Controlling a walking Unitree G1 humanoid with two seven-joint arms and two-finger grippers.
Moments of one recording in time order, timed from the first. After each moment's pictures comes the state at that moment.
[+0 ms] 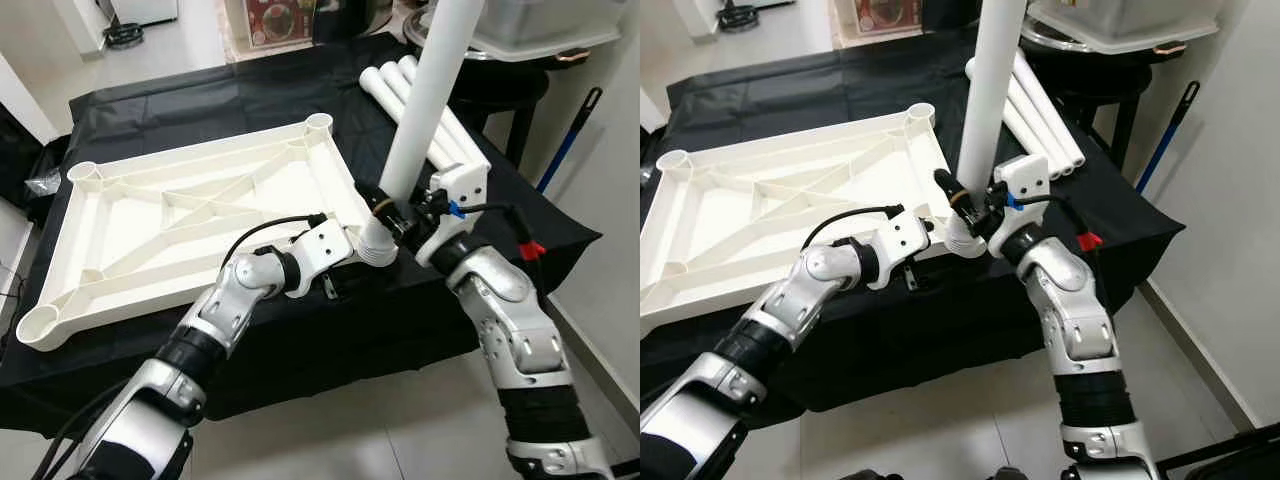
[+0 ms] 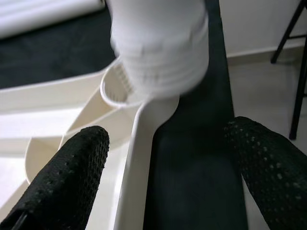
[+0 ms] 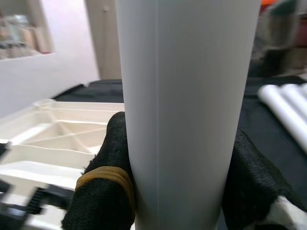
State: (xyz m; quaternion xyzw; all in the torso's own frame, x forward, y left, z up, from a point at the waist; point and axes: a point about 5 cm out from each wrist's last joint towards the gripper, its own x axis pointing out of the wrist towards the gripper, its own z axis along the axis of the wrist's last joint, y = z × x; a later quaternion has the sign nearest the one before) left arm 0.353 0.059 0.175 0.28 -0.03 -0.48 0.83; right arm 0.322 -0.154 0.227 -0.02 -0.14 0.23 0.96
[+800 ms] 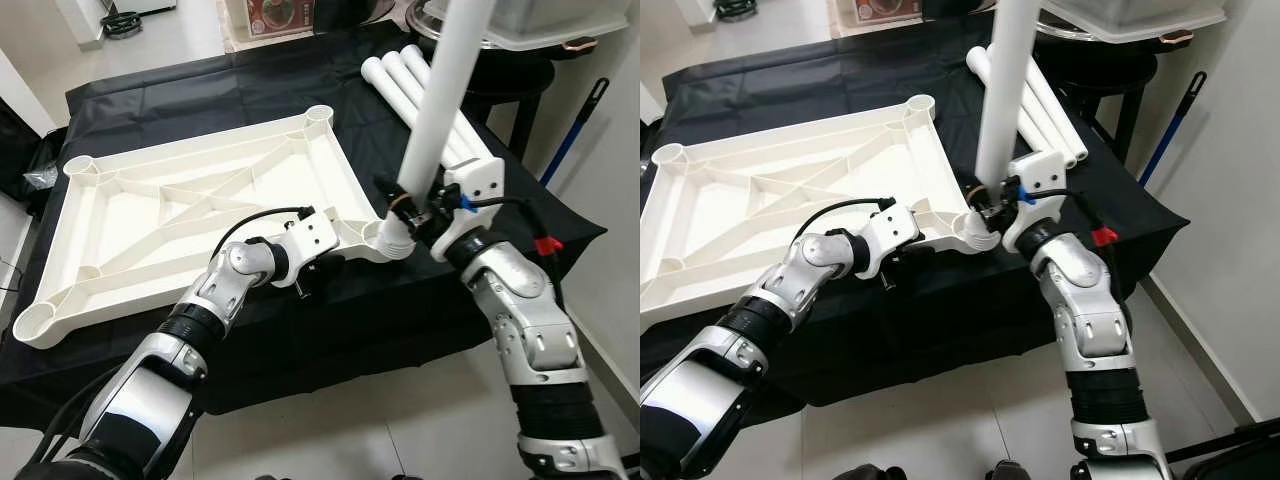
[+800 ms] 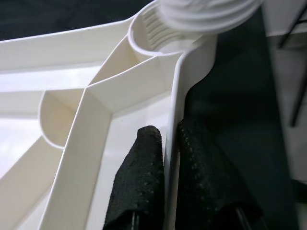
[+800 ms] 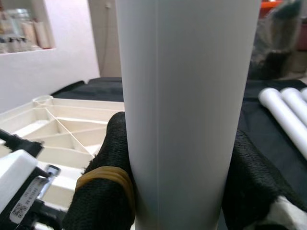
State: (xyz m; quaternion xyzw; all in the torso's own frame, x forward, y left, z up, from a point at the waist) left arm 0.370 0.074 0.169 0.28 0.01 -0.46 0.84; right arm 0.320 -0.146 0.235 -0.04 -0.15 0.25 0.96
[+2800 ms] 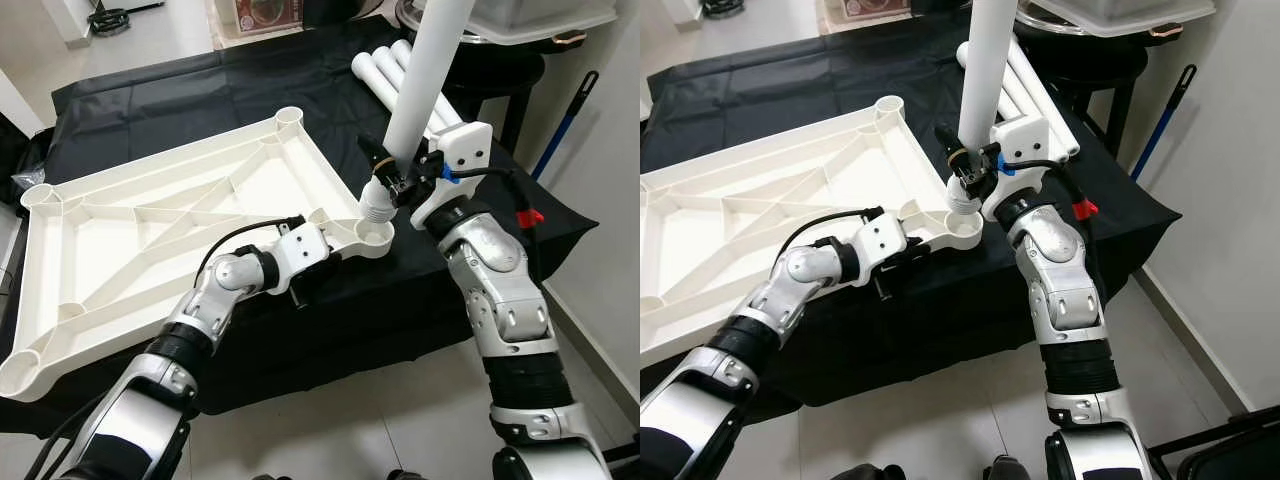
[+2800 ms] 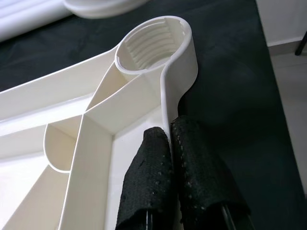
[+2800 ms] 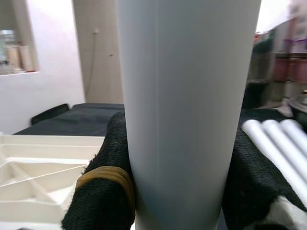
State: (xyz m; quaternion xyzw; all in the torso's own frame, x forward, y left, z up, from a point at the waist) left arm 0.363 0.074 0.168 0.30 -0.06 -0.43 0.85; right arm 0.333 -0.126 0.262 -0.04 -0.21 0.23 0.95
